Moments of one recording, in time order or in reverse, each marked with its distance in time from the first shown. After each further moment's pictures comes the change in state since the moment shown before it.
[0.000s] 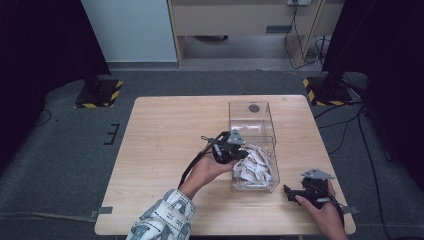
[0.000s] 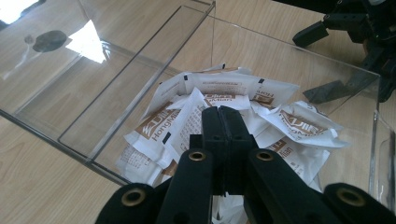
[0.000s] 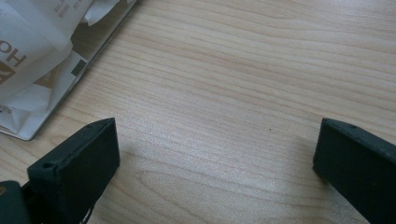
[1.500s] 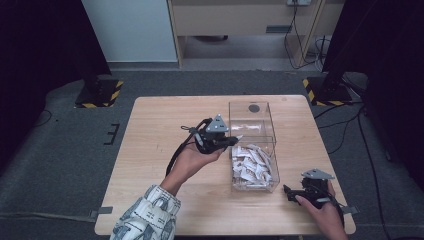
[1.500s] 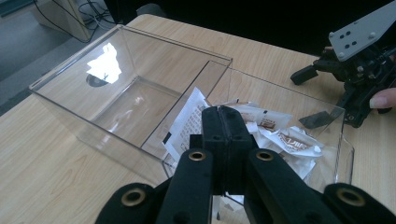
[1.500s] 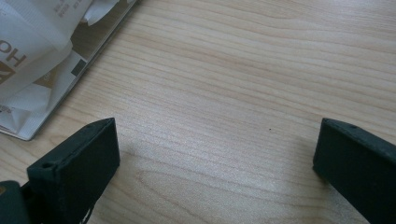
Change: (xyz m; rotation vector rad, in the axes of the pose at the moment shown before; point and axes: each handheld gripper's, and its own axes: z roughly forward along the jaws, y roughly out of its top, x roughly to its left) left arm 0.016 0.012 -0.065 -0.121 0.038 0.001; right arm 0.000 0.000 0.000 0.000 -0.001 -0.001
